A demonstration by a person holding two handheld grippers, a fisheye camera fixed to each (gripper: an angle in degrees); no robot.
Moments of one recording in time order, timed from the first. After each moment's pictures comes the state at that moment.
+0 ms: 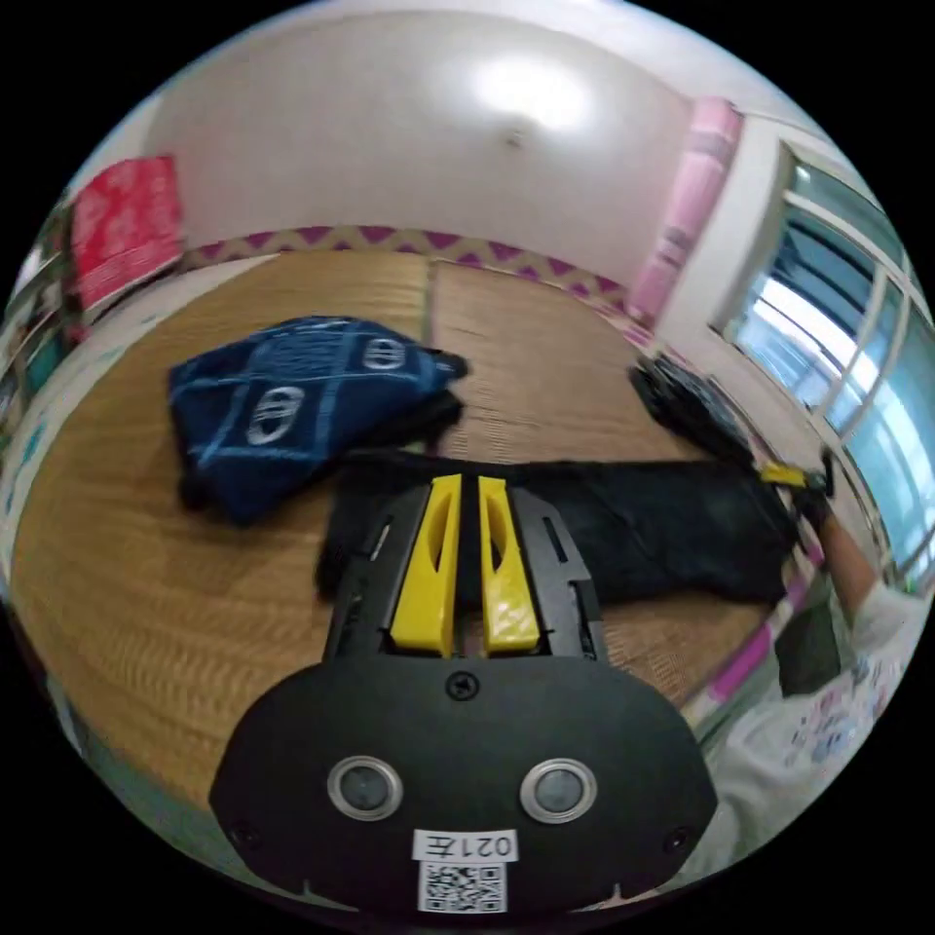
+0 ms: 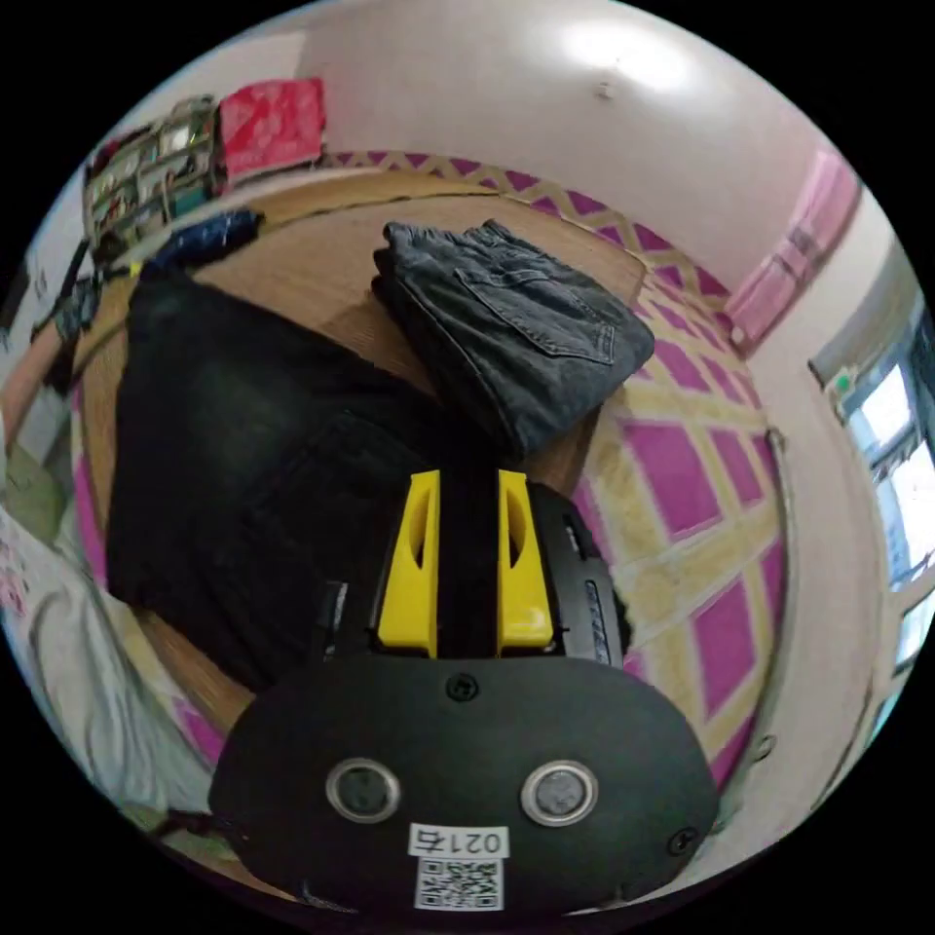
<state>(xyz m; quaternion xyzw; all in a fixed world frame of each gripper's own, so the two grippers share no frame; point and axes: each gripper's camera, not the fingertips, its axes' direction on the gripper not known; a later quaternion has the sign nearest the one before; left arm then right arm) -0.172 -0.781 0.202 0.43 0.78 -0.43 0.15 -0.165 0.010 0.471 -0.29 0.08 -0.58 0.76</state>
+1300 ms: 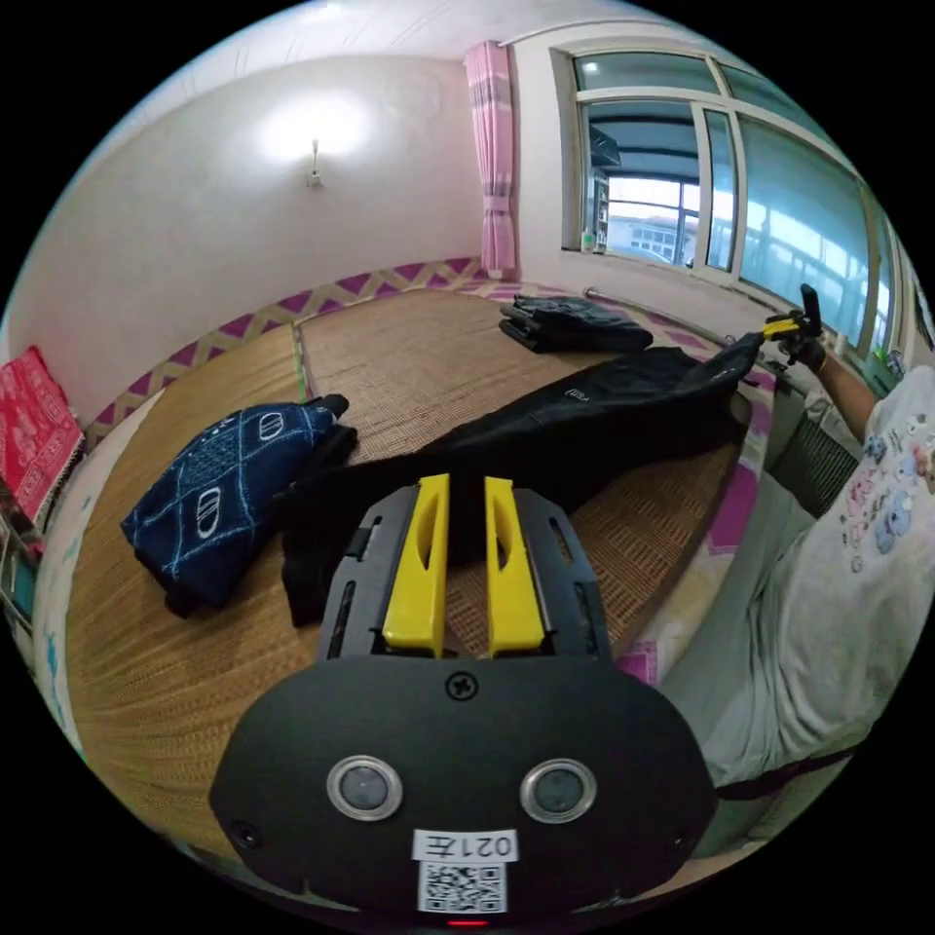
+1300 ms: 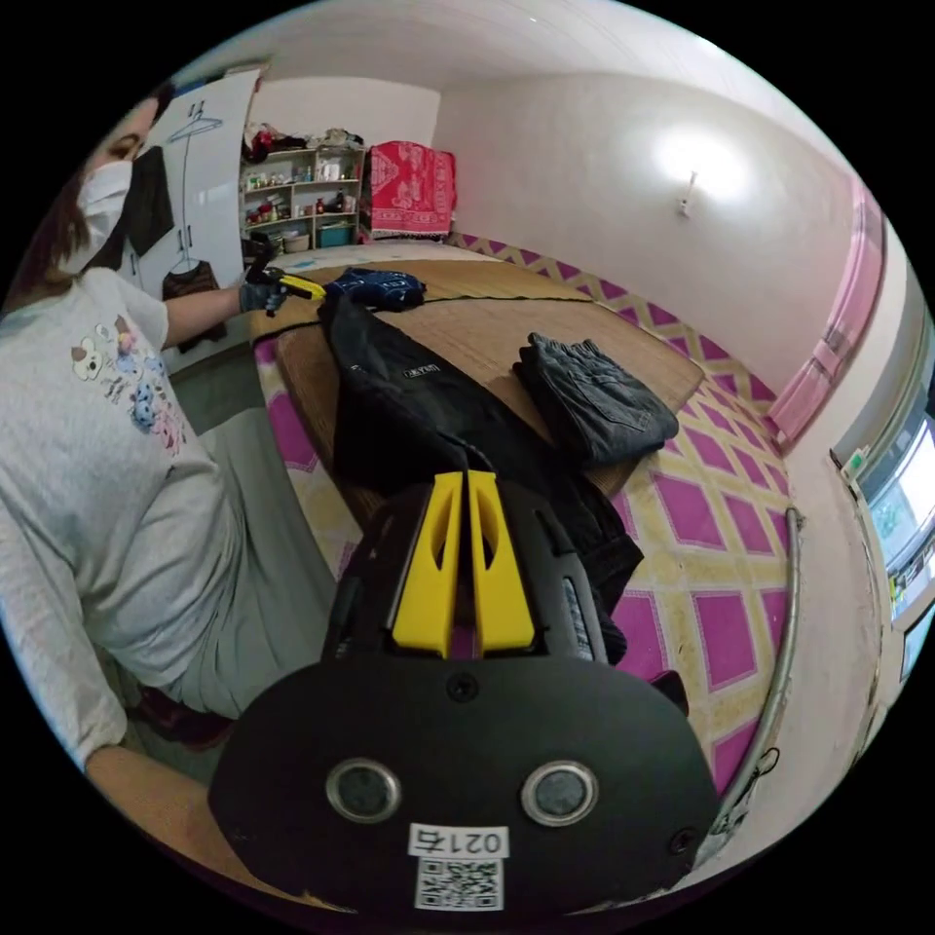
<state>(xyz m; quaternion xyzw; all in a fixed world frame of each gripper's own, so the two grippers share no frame) -0.150 -0.652 0.177 0.62 0.65 -0.38 0.21 -0.140 -0.016 0.180 -0.25 -0.11 -0.63 0.73</state>
